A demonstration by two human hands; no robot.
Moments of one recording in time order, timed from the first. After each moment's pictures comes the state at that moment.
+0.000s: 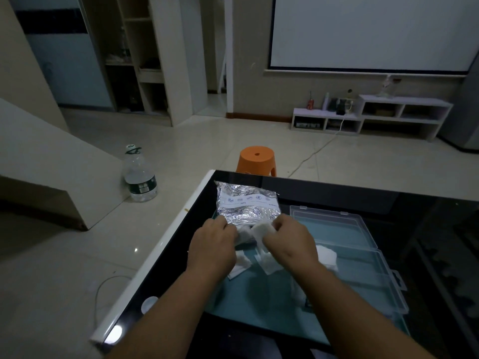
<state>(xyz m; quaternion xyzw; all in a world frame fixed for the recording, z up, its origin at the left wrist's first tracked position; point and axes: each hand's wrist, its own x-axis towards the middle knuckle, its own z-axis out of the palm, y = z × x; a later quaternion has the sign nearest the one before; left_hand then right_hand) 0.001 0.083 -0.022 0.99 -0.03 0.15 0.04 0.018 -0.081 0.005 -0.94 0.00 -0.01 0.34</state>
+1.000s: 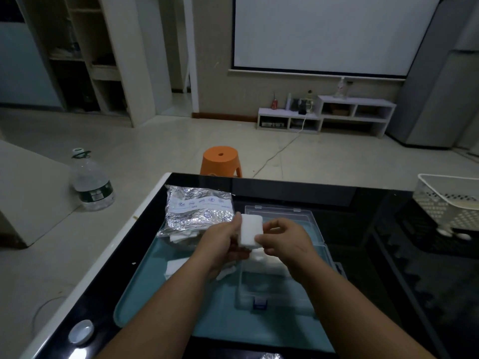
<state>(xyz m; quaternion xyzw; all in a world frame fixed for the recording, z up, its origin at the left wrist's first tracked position) 0.030 -0.021 -0.011 0.64 0.10 -0.12 0.75 0.017 -0.174 0.010 -0.79 0.08 0.06 0.60</state>
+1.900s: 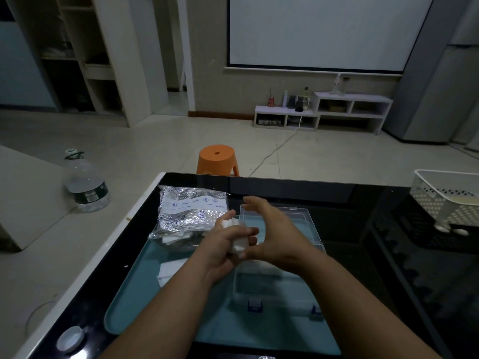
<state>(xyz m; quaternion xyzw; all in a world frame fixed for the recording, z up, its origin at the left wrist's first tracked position) 0.035 -0.036 -0.016 0.46 0.06 -0.18 0.87 0.022 -0.177 0.026 -0.92 -0.14 0.03 0.37</state>
